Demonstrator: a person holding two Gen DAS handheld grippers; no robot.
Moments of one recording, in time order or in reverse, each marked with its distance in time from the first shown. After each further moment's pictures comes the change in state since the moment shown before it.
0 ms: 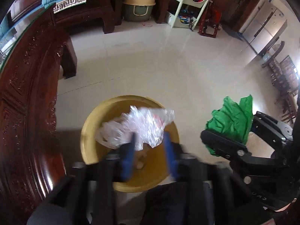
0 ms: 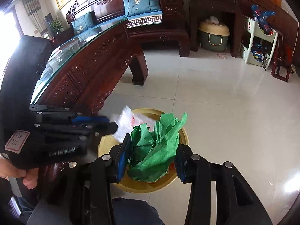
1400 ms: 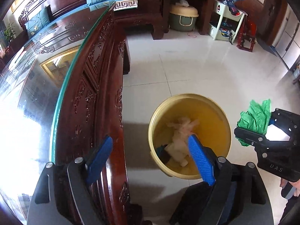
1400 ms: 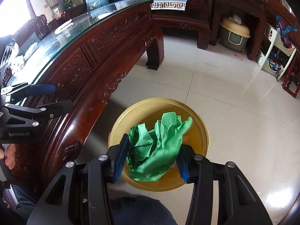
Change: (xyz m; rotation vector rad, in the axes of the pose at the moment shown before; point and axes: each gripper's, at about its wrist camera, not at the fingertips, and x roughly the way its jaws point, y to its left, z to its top) left arm -0.063 0.102 -0.045 -0.122 -0.062 0.251; right arm 0.042 0.066 0.012 -0.143 0.142 0.001
